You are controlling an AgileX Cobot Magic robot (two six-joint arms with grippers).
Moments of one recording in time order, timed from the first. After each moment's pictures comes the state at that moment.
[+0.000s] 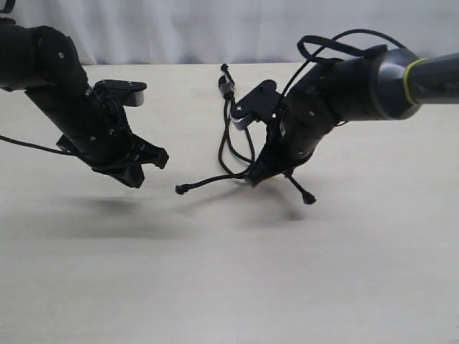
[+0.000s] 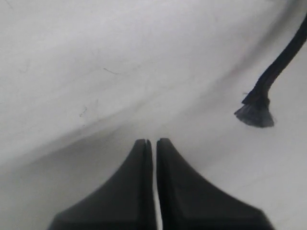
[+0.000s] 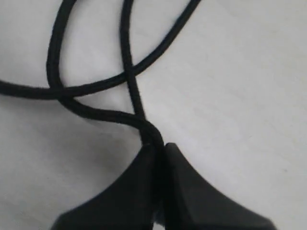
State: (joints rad) left arm -0.21 1.87 -1.14 -0.33 0.78 0.21; right arm 0.49 1.97 -1.23 -0.34 0.56 0.09
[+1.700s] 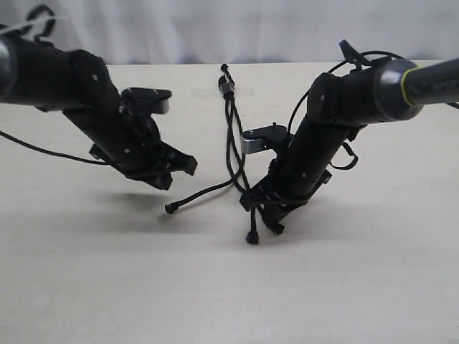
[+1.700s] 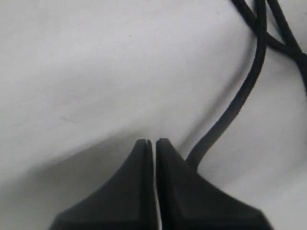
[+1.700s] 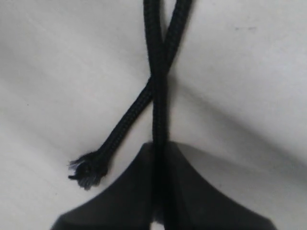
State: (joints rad) left arm -0.30 1.95 -1.14 -0.39 0.61 0.19; right arm 0.39 2.08 -1.25 0.38 0.85 -0.37
